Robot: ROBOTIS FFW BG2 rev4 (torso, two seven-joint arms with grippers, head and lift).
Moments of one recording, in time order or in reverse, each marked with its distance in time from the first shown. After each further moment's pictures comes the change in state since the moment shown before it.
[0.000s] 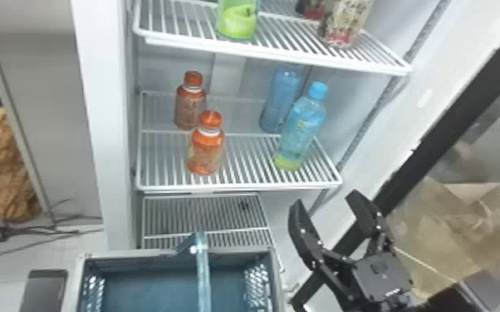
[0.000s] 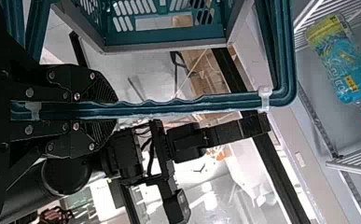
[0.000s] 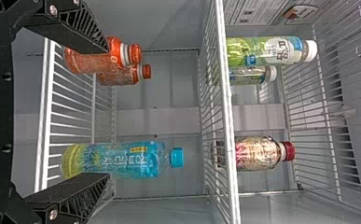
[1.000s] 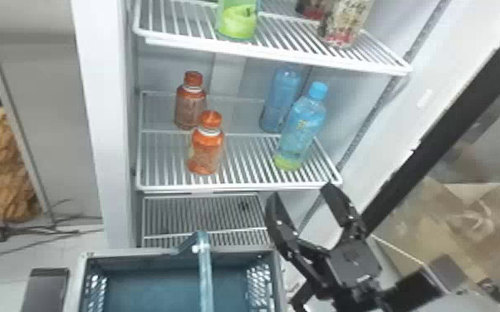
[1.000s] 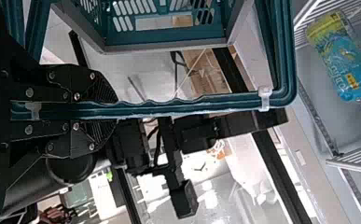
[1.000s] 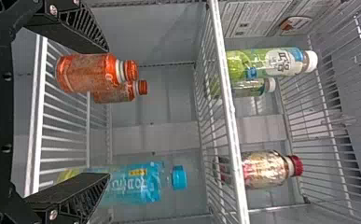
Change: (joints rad) left arm -0.005 0.002 -0.006 0.000 0.004 -0.002 -0.002; right arm -0.099 -0.041 0.078 0.081 -0.028 -0.010 0.000
